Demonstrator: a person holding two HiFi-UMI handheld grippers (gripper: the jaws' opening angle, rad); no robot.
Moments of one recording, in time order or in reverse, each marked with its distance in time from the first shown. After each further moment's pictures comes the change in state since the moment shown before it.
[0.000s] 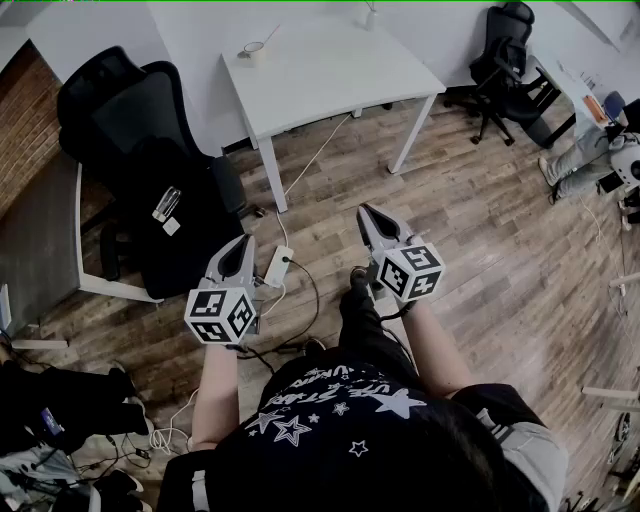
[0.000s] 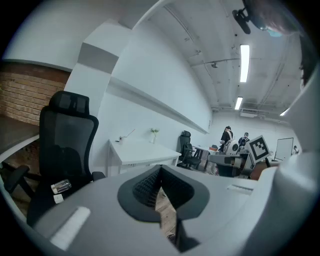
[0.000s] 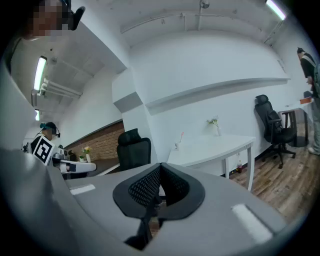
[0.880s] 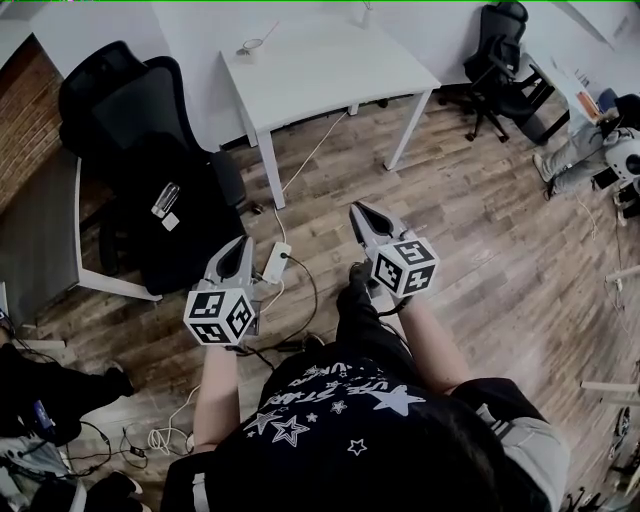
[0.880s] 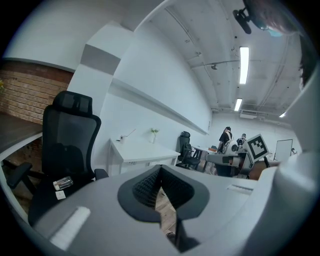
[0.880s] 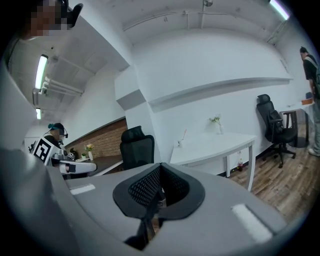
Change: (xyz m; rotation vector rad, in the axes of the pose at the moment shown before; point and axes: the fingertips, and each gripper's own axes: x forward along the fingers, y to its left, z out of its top) left arm -0.028 0.002 -0.007 -0.013 -0.014 0.004; right arm -0.005 0.028 -0.006 -0.019 0.027 0.019
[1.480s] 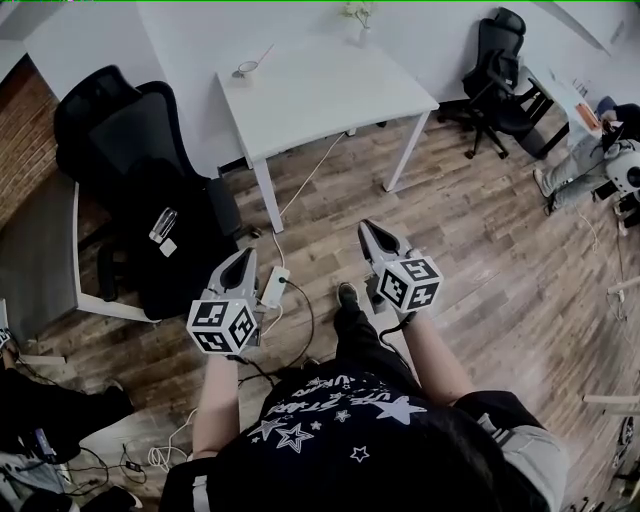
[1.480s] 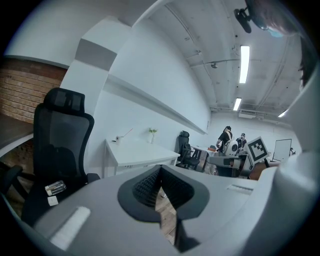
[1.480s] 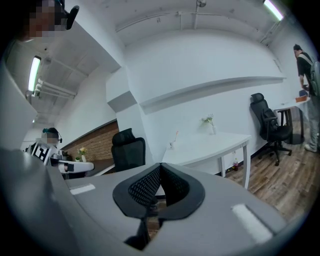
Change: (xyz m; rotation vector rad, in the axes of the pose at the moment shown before) left arm 0.057 -0.004 0.012 0.007 0.007 -0.019; right arm 0.016 -0.058 0.010 0.040 -0.015 -0.047
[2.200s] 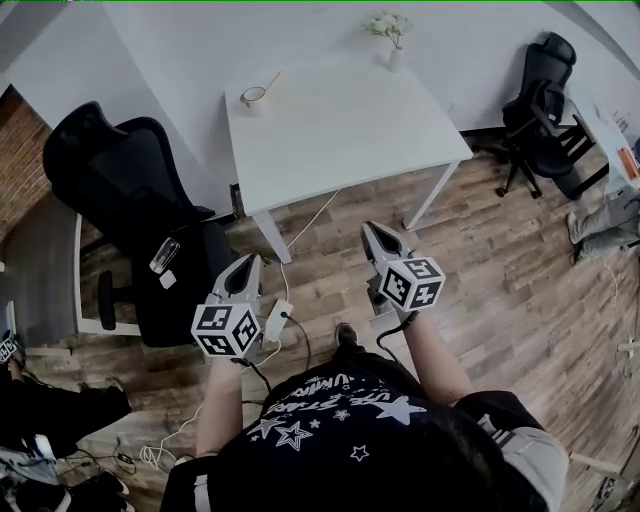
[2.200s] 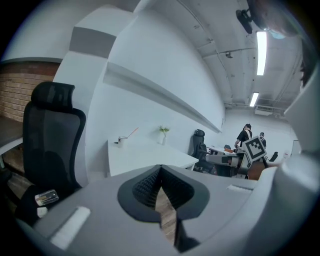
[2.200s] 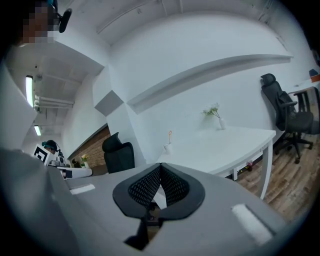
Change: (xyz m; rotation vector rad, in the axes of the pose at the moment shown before) left arm 0.197 0.034 0.047 -0.024 0.023 0.140; right arm 0.180 -0.146 0.066 0.079 0.048 0.123
